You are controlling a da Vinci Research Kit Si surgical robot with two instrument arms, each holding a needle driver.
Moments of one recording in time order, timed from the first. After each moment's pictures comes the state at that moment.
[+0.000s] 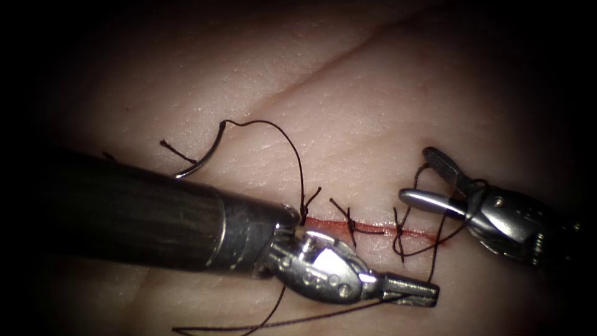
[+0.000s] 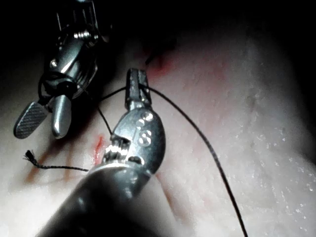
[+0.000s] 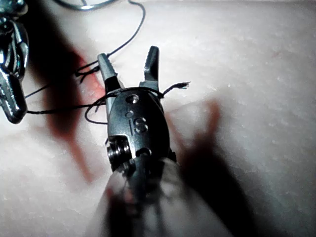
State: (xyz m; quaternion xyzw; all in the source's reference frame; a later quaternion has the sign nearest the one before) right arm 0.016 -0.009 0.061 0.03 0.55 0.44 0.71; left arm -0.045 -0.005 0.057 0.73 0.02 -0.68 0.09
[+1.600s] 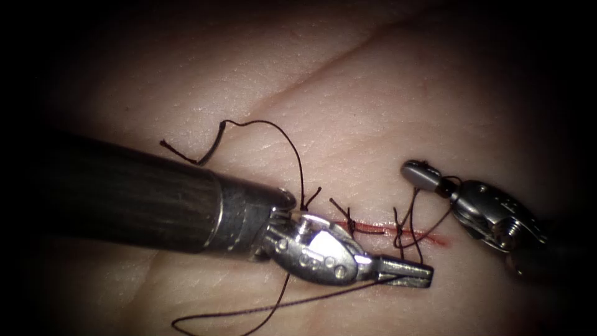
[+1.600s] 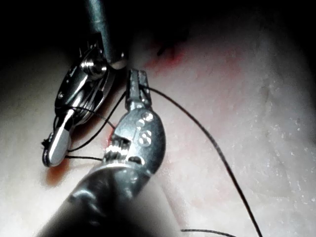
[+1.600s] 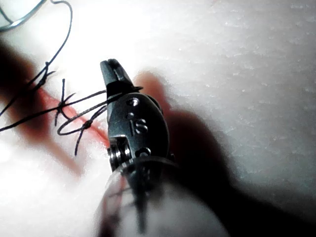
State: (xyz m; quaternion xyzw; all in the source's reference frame) right arm 0.015 -0.010 0.068 0.10 0.53 0.51 0.67; left arm -0.044 -0.002 0.059 0.72 0.02 -0.69 0.09
